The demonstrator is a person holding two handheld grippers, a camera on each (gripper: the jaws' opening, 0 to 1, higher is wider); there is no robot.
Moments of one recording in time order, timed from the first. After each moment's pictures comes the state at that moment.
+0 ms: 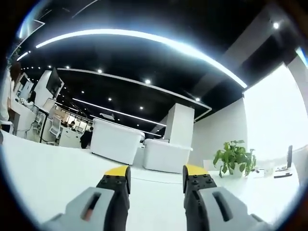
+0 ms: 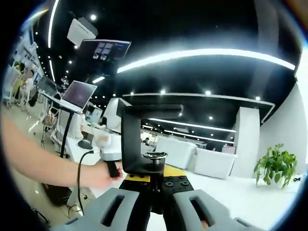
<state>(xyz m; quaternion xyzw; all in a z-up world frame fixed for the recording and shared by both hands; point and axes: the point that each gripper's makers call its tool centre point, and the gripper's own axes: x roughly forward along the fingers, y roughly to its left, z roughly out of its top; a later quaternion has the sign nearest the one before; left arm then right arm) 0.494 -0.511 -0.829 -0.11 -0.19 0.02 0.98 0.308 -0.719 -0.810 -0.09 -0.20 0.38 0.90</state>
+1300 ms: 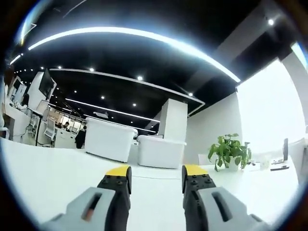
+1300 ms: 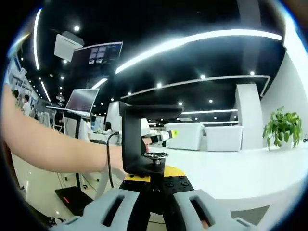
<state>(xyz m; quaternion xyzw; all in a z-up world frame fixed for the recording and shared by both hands) 0.489 -0.533 -0.833 -0.08 -0.17 -0.01 0.98 0.265 -0.719 -0.903 0.00 -0.13 0.40 0.91</state>
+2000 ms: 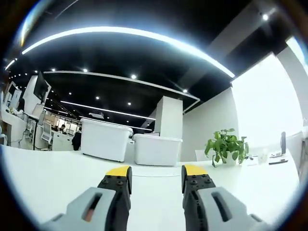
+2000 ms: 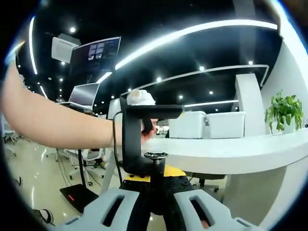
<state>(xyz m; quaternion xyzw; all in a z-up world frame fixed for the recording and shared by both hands) 0.493 -0.546 -0.835 -0.06 -0.16 -0.03 0.98 0.269 -0.711 -0.961 0.01 -0.10 0.41 0.91</state>
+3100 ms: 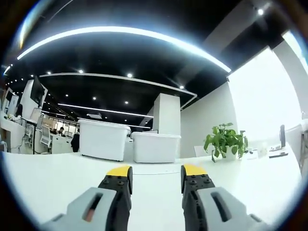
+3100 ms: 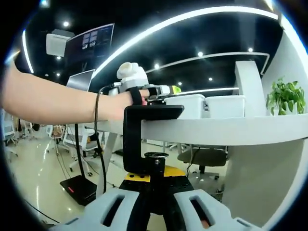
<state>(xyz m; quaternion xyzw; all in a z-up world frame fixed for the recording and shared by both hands) 0.498 -0.552 -0.840 -0.03 -0.15 -0.04 0.99 0.316 -0.705 -1.006 -0.01 -0.05 0.41 0.91</state>
